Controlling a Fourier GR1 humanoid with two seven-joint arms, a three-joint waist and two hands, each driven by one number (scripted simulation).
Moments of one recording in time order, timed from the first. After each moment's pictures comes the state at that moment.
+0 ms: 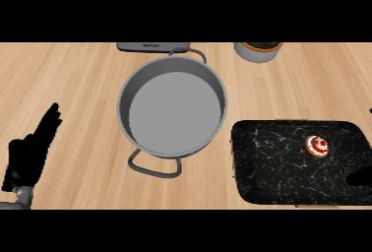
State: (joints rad) left arm -0.01 0.52 -0.14 -1.48 0.16 0.25 0.08; right arm -0.06 -1.01 0.20 -1.68 -0.07 -0.02 0.81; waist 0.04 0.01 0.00
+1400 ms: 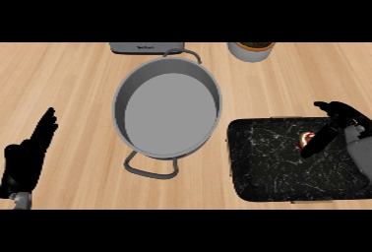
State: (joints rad) left arm 0.04 0.42 -0.02 -1.53 0.04 0.17 0.12; right arm -0.44 -0.61 0.24 -1.20 0.16 0.33 0.92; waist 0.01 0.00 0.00
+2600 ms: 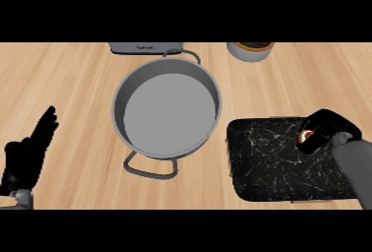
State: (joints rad) left arm 0.02 0.33 0.08 -1.53 -0.05 0.07 0.13; right arm -0.41 -0.48 0.12 -1.07 0.45 0.40 0.72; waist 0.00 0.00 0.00
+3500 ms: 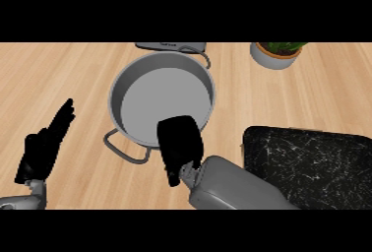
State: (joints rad) left arm -0.04 0.31 0.03 -1.52 -0.08 0.02 0.15; right arm -0.74 -0.02 0.82 -1.35 0.68 0.22 0.90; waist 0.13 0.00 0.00
